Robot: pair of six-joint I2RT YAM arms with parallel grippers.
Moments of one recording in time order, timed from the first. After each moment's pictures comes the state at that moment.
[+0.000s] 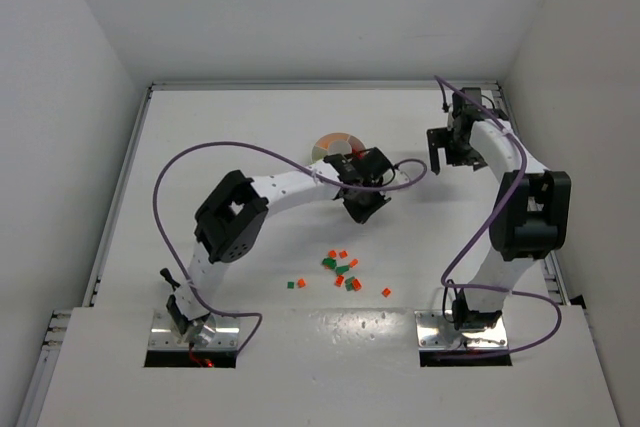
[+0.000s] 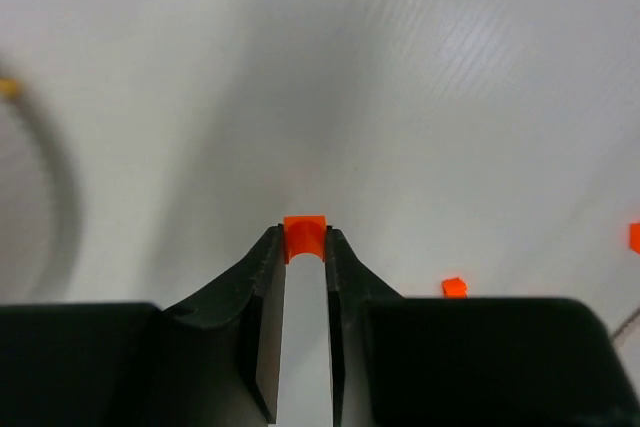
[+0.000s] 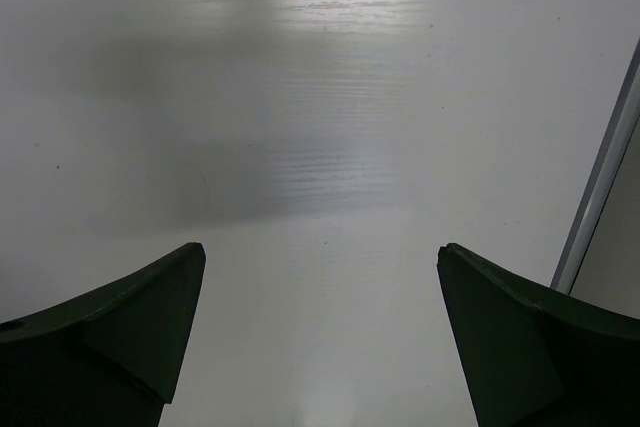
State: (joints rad) left arm -0.92 2.13 1.67 -0.65 0.12 0.11; right arm -0.02 1.78 1.34 -0.76 0.16 -0.08
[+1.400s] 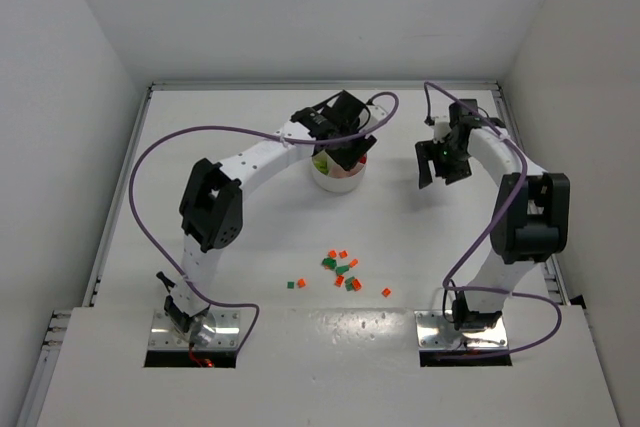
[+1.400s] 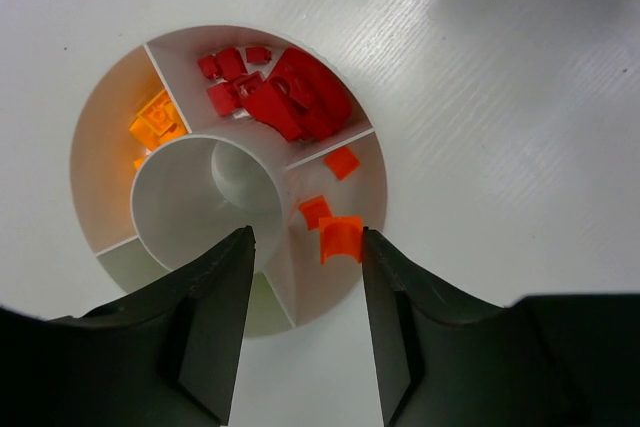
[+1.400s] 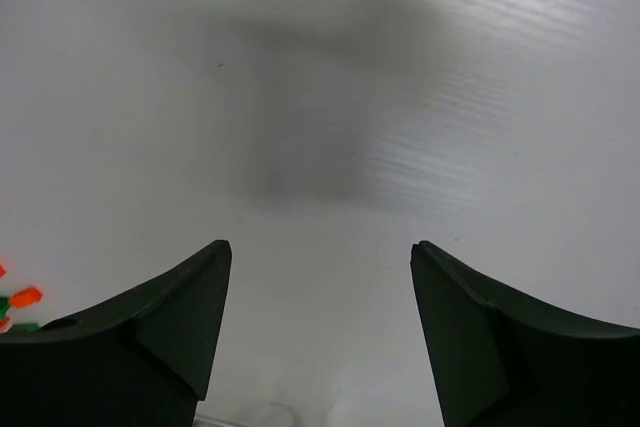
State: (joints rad) left arm -0.72 2.09 1.91 -0.70 0.02 0.13; right arm -0.02 1.76 1.27 -0.77 -0.16 -0.17
